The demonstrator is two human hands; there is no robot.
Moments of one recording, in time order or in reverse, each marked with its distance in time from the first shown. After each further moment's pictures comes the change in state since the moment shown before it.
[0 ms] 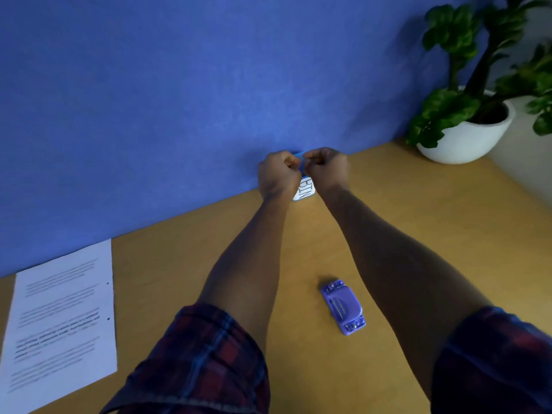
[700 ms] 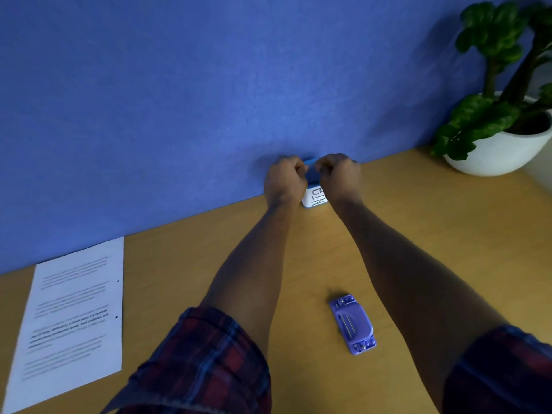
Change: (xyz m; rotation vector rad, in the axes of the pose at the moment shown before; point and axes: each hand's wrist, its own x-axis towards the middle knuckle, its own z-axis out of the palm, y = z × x) left_hand 0.017 -0.011 0.000 0.249 0.018 0.116; right_hand 0.021 0.015 0.010 -0.312 -0.029 -0.289
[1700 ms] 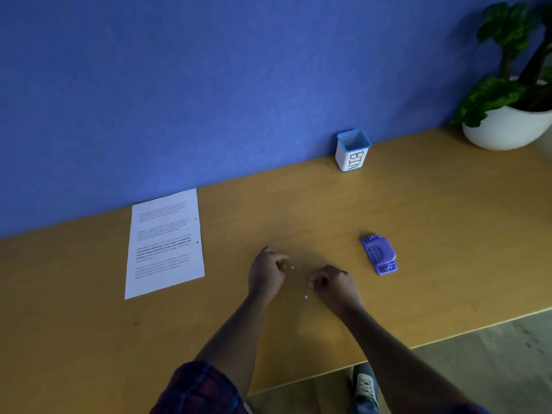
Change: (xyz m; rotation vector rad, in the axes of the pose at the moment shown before) left_hand -0.284 -0.184 -0.104 0.116 -0.285 -0.173; right_hand -0.355 -0.022 0.015 -0.036 -0.510 0.102
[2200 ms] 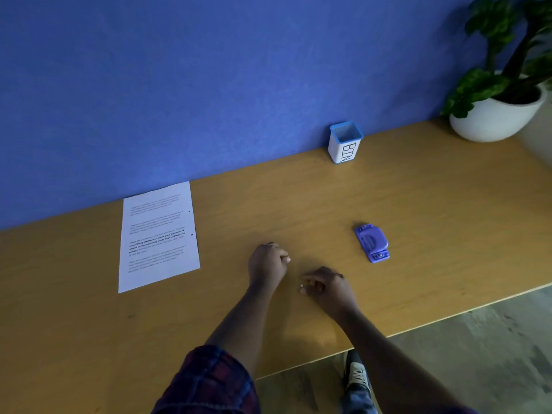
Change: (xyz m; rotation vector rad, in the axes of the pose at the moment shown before) left_hand -0.008 0.009 0.006 0.178 0.028 0.104; right_hand -0.035 0.006 0.006 0.026 -0.015 -0.073
